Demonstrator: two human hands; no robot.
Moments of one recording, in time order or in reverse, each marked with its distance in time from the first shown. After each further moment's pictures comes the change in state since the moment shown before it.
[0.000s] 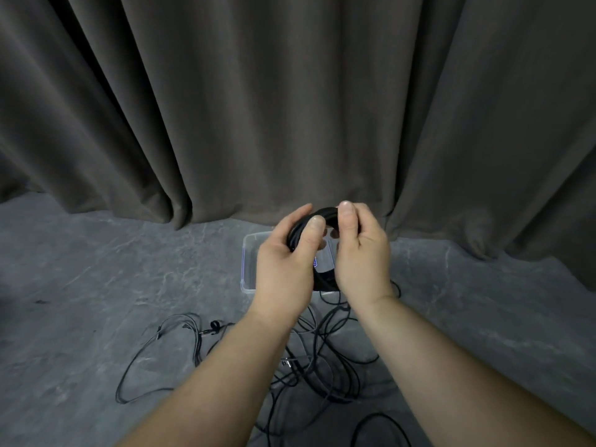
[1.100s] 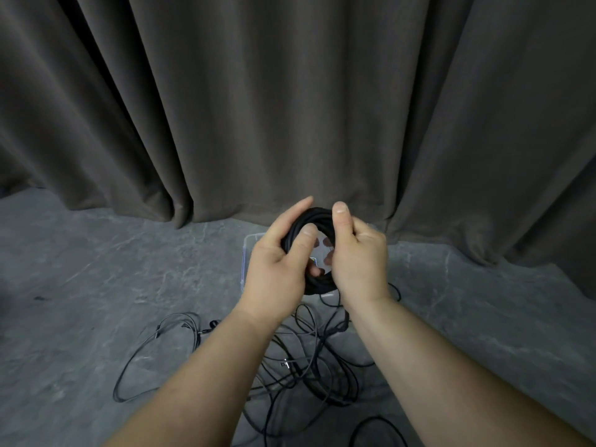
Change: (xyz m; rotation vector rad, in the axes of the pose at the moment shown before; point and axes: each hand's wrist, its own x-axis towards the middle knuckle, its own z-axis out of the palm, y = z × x) left_hand 0.003 0.000 -0.019 -0.005 -0.112 0.051; right_hand 0.000 -0.008 0.013 -0.005 0.060 0.192
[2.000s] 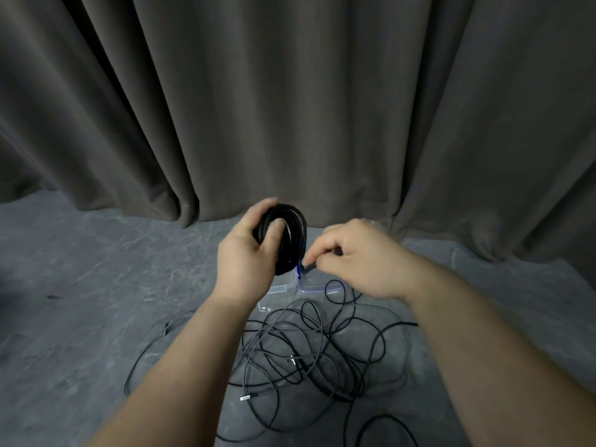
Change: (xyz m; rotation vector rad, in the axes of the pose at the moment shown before) left_hand 0.022 -0.018 -0.039 0.498 0.214 0.093; right_hand 0.011 -0.040 -0.041 -0.592 -0.877 -0.301
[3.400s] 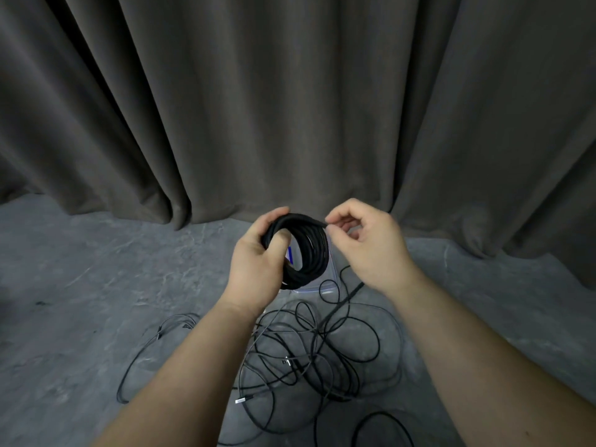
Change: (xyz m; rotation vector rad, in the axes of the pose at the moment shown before) left_hand -0.010 0.017 0.018 -0.313 -0.114 -0.146; right_hand 0.010 0.045 0.019 0.316 0.582 0.012
